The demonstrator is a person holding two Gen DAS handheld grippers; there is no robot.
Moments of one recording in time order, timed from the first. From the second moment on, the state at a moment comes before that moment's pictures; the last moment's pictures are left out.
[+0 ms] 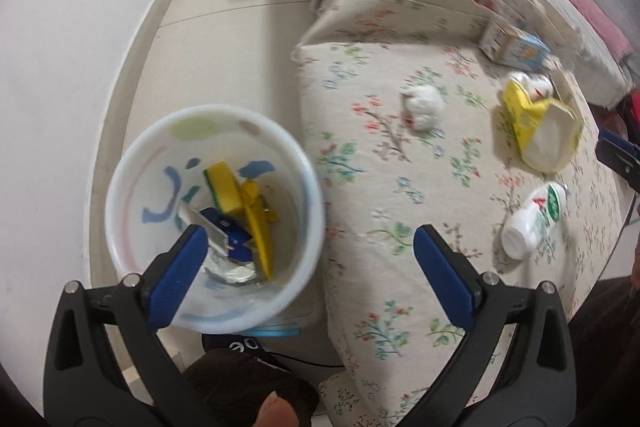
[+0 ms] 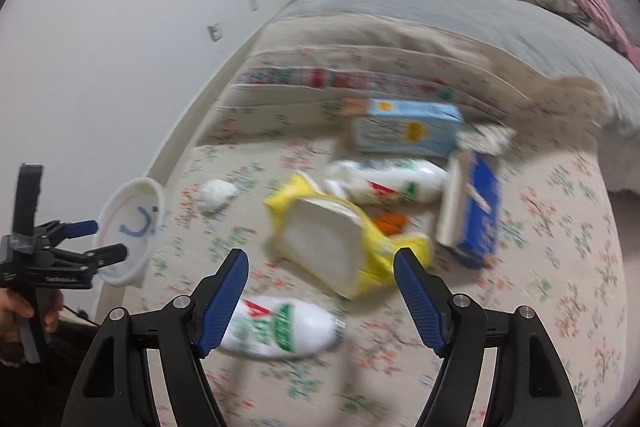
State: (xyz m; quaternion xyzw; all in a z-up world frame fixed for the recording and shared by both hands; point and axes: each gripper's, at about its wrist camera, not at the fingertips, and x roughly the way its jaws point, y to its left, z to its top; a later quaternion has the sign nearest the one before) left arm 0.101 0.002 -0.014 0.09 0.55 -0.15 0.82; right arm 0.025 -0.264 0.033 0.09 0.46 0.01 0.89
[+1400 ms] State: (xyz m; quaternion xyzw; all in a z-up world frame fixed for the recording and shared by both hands) left arm 0.034 -0.209 -0.057 0.28 0.52 -0.35 0.73; right arm -0.043 -0.358 -0.011 0.13 0.47 -0.07 0.87
